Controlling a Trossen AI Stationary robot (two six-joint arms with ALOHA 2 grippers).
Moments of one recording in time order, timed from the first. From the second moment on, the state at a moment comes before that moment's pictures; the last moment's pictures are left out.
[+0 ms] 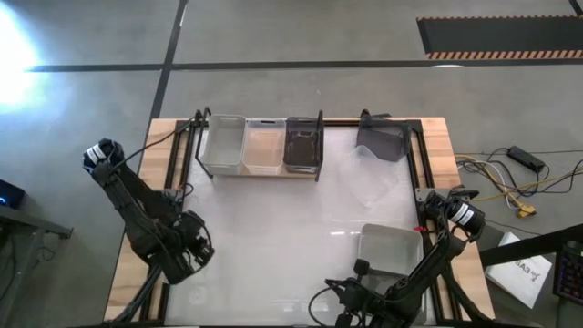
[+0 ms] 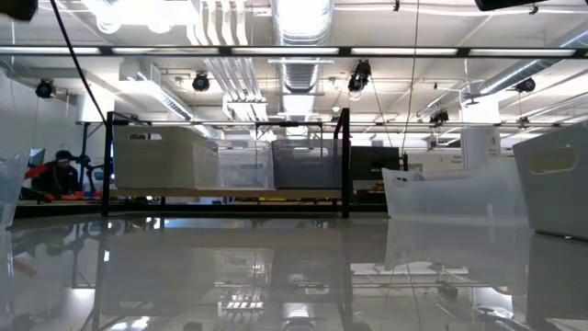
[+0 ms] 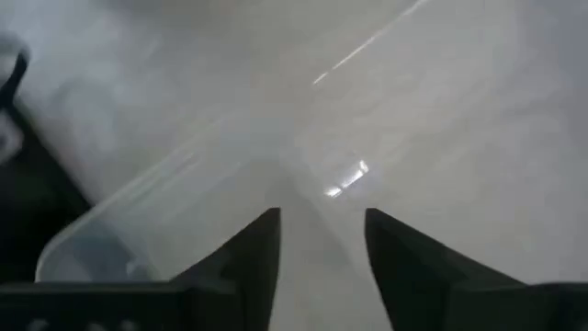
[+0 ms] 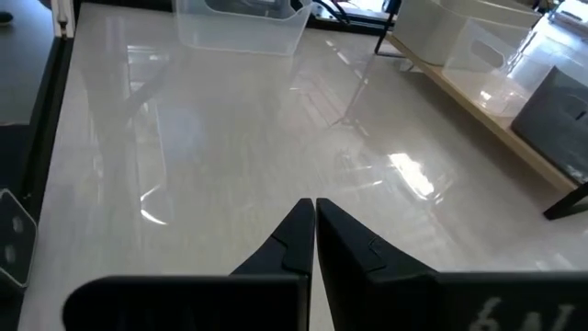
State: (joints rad) left arm -0.93 1.25 0.96 -1.28 -0.37 -1.90; right arm 0.92 2.01 1.38 -0.52 1.10 0.88
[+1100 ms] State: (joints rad) left arm -0.63 1.44 0.75 -0.24 -0.22 -0.89; right arm 0.92 2.01 1.38 -0.49 1.10 0.86
